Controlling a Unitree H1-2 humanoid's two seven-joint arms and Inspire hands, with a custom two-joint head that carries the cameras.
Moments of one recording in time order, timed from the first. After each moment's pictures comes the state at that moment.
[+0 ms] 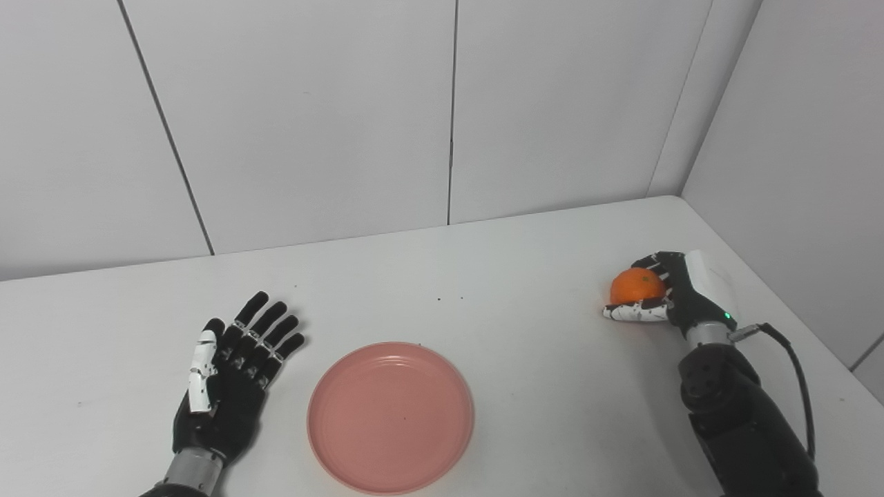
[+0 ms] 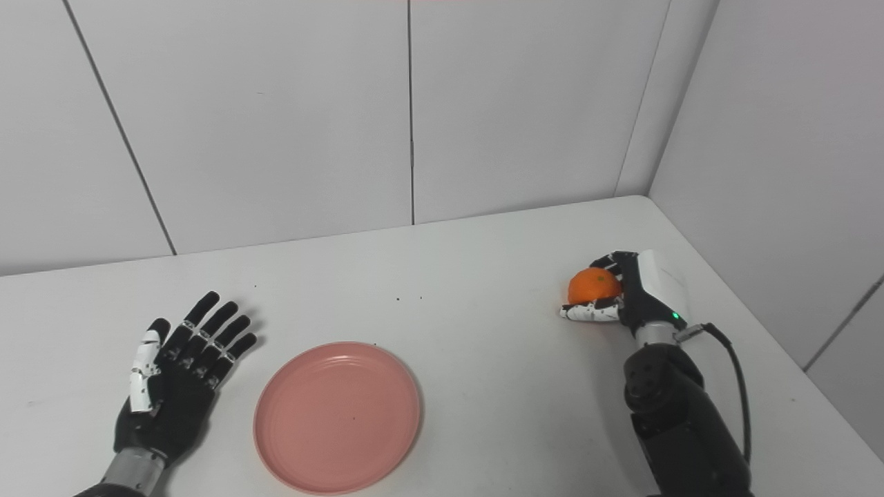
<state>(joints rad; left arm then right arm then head) -0.27 0.02 0.12 0.14 -0.53 0.27 -0.29 -0.28 -0.43 -0.09 0.16 -0.51 0.35 -0.14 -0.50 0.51</state>
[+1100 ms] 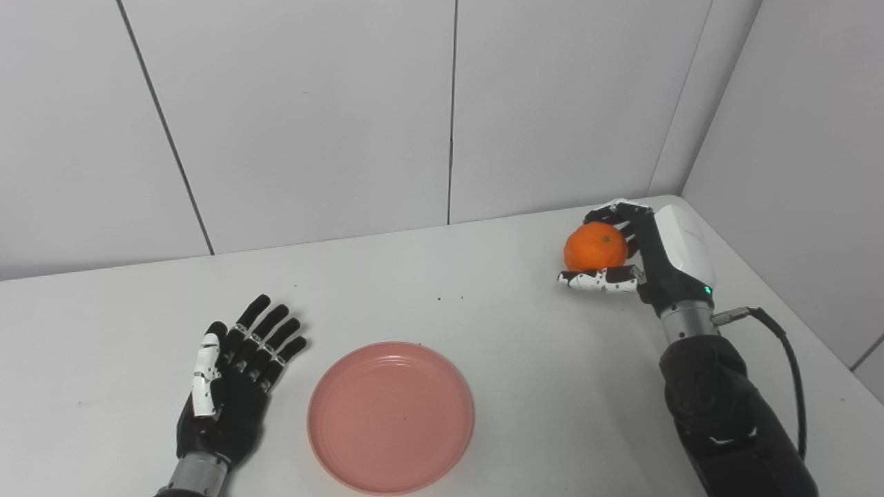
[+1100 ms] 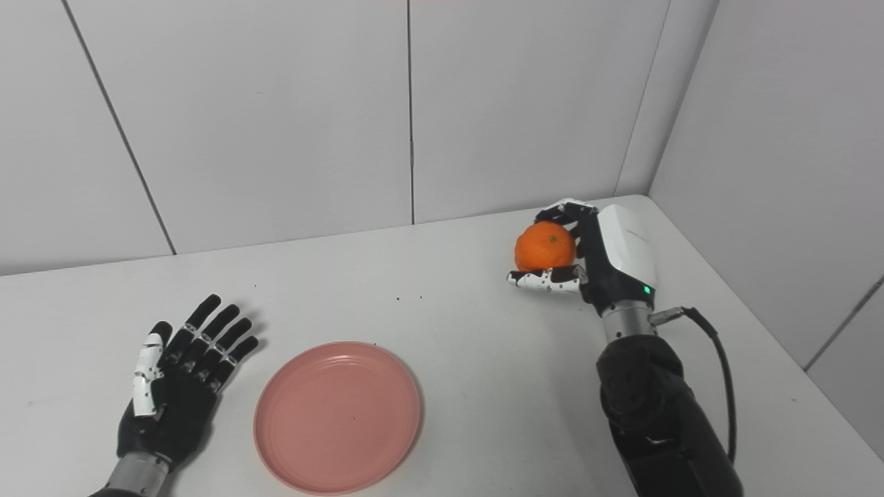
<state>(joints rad) -0.24 0.00 0.09 0.10 -0.52 0.27 -0.25 -0.25 -0.37 0.01 -0.29 -0.59 0.34 -0.07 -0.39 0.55</state>
